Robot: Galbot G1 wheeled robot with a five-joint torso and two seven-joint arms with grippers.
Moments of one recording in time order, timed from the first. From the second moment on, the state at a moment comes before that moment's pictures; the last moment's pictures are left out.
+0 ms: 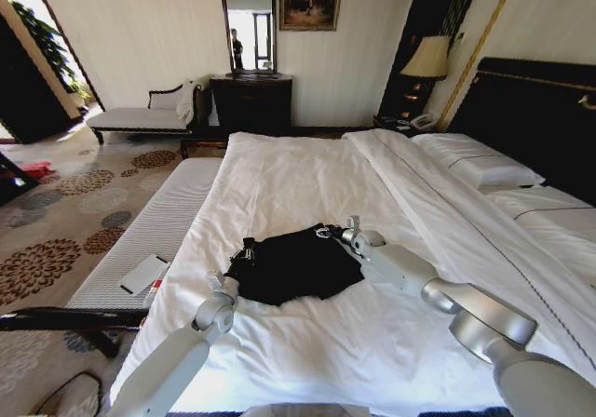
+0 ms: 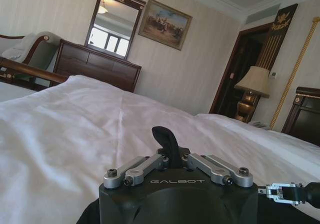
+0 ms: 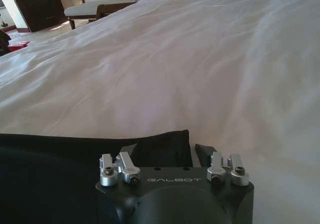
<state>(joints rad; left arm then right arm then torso) 1.02 -1.04 0.01 -1.66 -0.80 -0.21 -0.20 -0.21 1.07 -0.56 0.81 1.04 -0.16 -0.25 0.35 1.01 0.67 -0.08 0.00</state>
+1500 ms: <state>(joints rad) 0.96 -1.04 0.01 -1.61 -0.82 -0.21 -0.20 -0.44 0.95 -0.33 1.08 0.82 0.15 -0.12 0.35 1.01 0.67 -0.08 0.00</state>
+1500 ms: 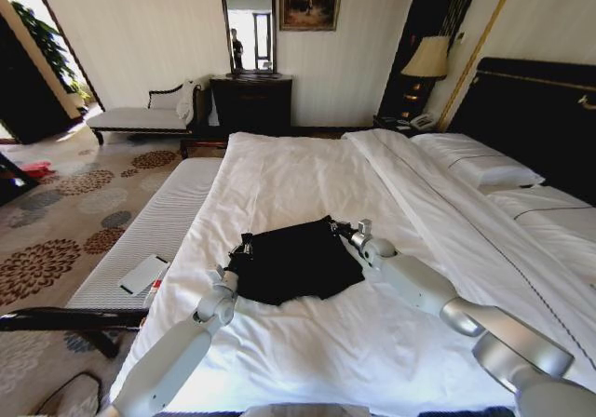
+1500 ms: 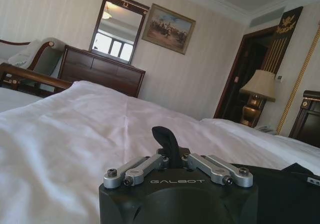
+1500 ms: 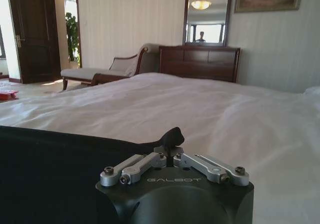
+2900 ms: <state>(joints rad) 0.99 -0.88 0.00 -1.77 -0.79 -0.25 -0.17 -0.80 0.95 0.04 1.31 0.52 0.38 -0.01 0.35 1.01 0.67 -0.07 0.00</state>
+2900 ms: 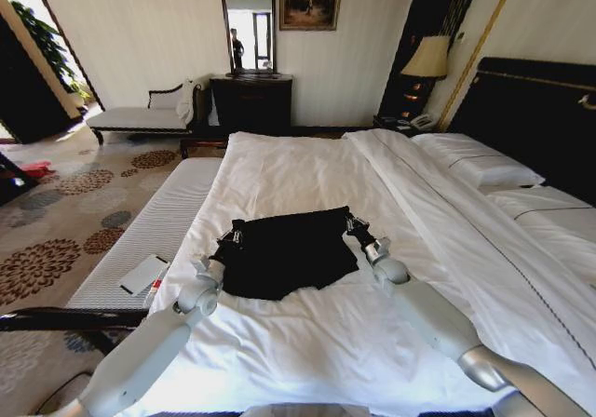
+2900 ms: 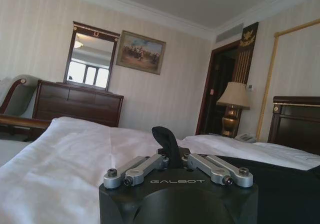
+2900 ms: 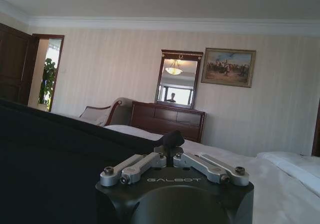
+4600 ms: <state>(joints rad) 1.57 -1.01 -0.39 -1.95 -0.33 -0.30 -0.22 -1.14 0.73 0.37 1.72 1.12 -0.21 -0.10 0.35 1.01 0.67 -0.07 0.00</state>
